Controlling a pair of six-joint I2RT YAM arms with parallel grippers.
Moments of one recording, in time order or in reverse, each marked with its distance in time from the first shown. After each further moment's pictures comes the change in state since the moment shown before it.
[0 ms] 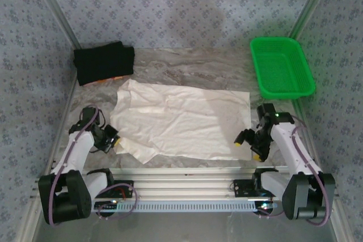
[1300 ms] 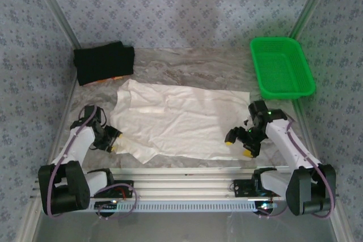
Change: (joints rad) left arm -0.013 0.089 0.006 0.023 -0.045 -0.096; right arm 0.138 0.065 0.016 0.083 -0.160 -0.087
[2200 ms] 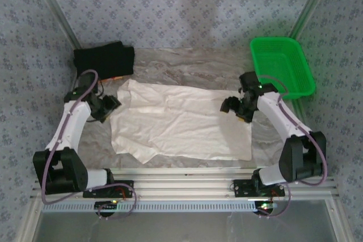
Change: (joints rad) left arm -0.083 0.150 0.446 -0.152 -0.037 0.214; right arm 0.063 0.284 0.338 0.176 0.174 0.023
